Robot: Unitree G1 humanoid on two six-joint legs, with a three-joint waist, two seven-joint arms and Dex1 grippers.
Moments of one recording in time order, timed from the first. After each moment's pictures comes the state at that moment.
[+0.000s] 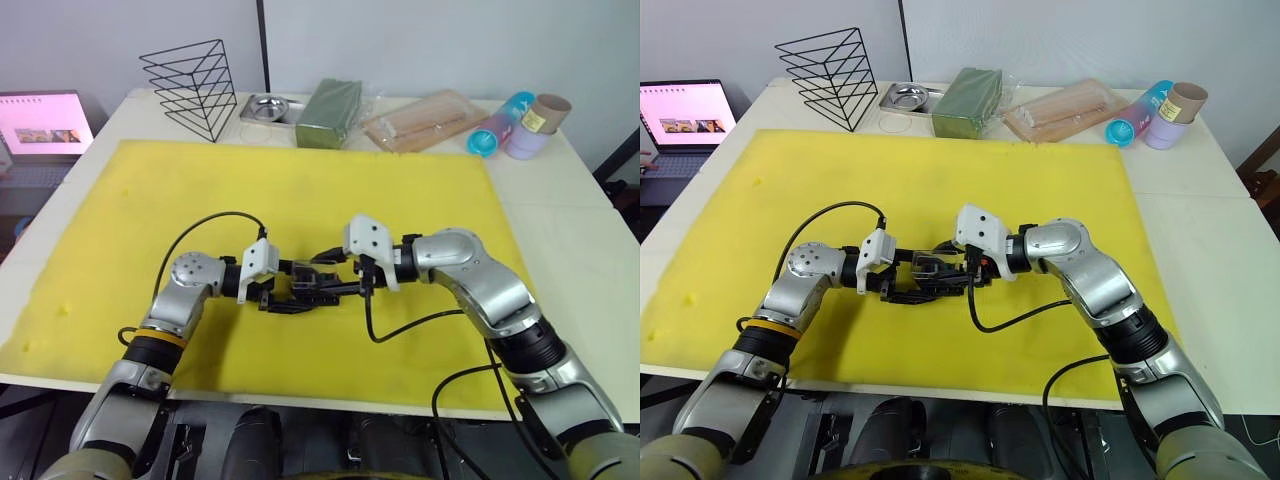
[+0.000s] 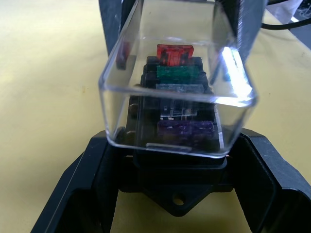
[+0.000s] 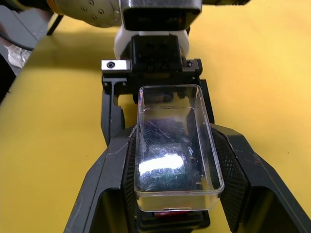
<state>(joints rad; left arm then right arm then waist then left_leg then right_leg) -0.51 0.45 -0.22 0.35 -0.27 -0.07 -1.36 -0.60 -0.55 0.35 -0.19 0.27 0.52 1.05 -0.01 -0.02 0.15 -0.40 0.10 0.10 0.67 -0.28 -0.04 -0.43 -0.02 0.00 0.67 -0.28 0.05</state>
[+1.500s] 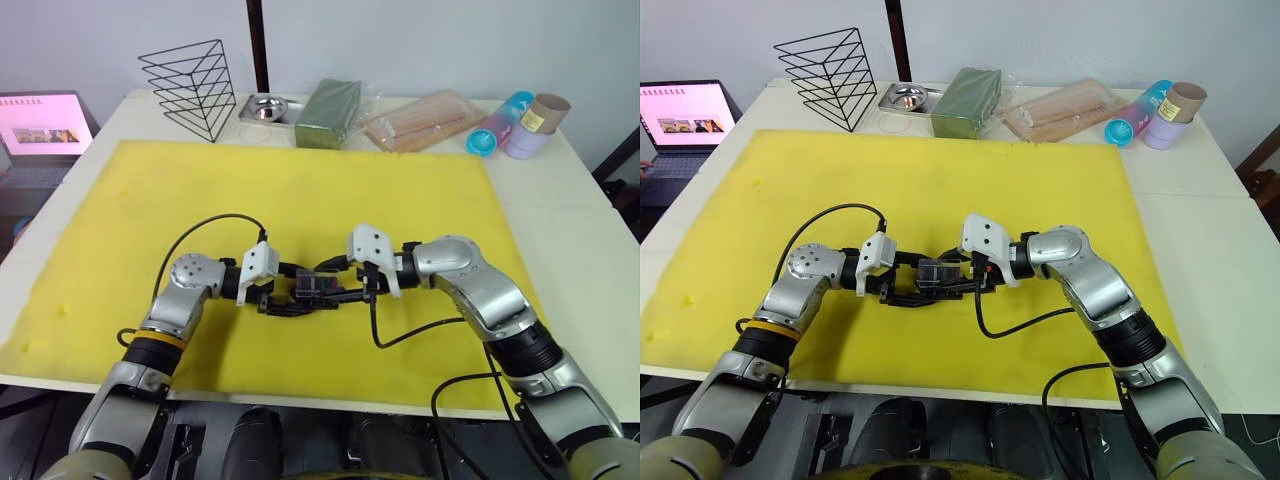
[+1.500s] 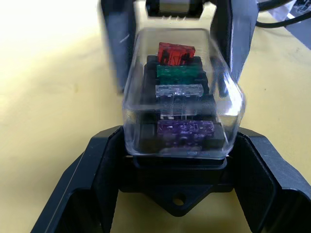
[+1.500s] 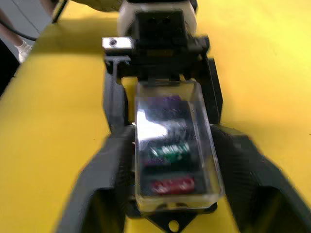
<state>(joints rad) -0.51 0.45 -0.22 0.36 -0.26 -0.09 -1.37 -0.57 -0.54 0.35 -0.13 0.25 0.48 1.08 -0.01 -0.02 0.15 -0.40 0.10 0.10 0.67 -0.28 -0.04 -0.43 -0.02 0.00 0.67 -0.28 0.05</state>
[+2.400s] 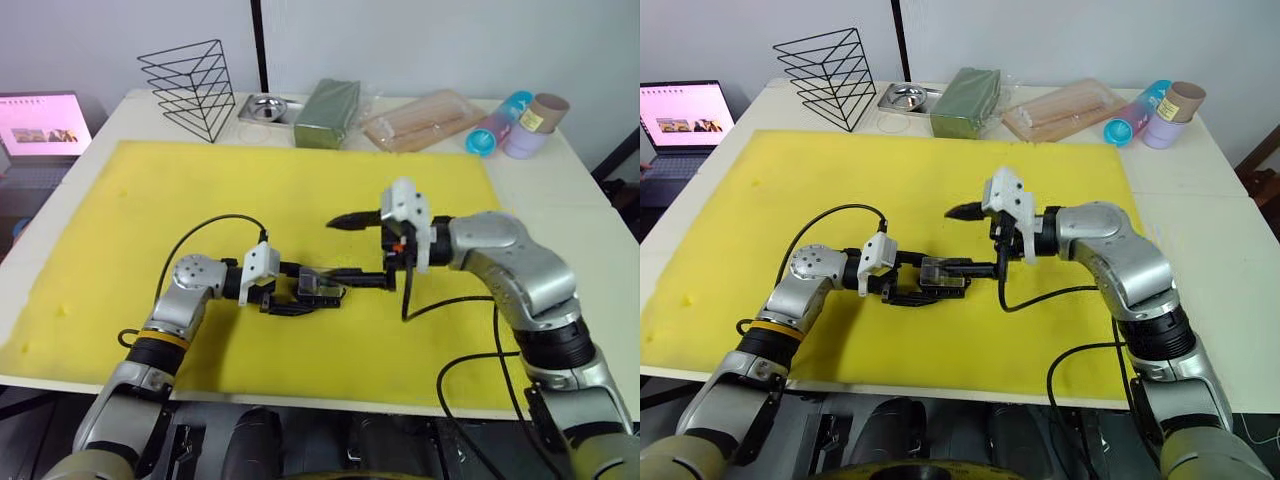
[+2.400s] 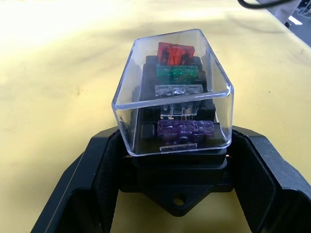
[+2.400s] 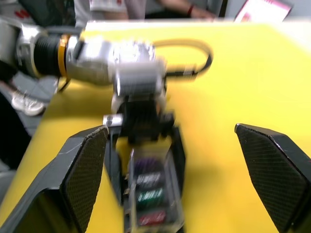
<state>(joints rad) -0.51 0.43 -0.22 0.38 -0.26 -0.12 -1.36 -0.63 -0.57 0.13 -0.30 0.47 0.65 1.06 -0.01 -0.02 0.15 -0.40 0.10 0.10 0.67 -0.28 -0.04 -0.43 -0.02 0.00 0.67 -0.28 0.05</state>
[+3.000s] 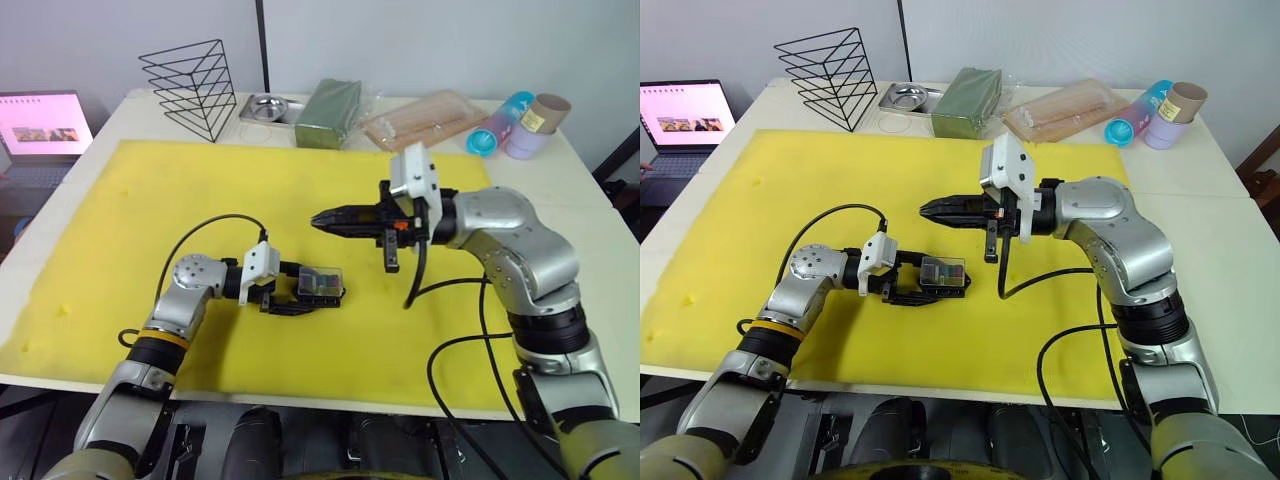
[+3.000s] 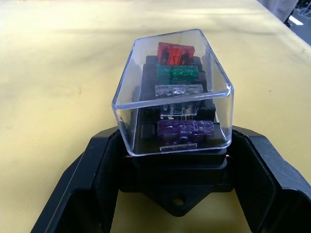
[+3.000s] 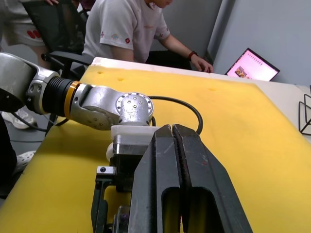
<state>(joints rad) -0.51 0.43 -0.21 0.39 -0.26 -0.12 -1.37 -0.69 -0.52 0.12 -0.28 0.50 0.55 1.05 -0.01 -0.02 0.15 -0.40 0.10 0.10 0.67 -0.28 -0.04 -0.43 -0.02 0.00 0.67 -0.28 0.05</state>
